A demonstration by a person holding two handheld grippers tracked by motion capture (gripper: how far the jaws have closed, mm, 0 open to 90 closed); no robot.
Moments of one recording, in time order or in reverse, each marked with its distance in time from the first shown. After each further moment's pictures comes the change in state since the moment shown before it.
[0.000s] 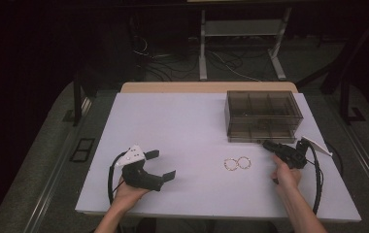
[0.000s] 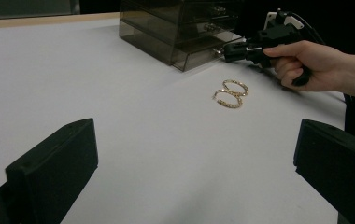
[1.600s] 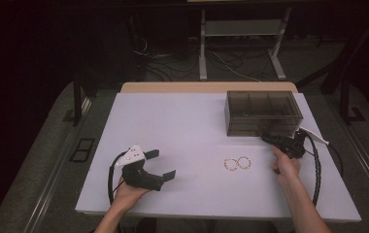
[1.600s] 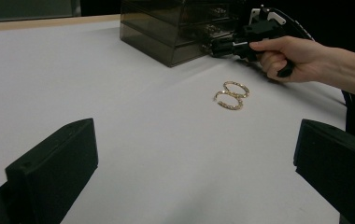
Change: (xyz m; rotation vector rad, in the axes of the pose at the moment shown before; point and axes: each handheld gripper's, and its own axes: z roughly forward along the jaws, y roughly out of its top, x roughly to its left) left arm 0.000 0.000 0.000 -0.008 0.004 0.004; right arm -0.001 0.030 0.022 0.056 0.024 -0.016
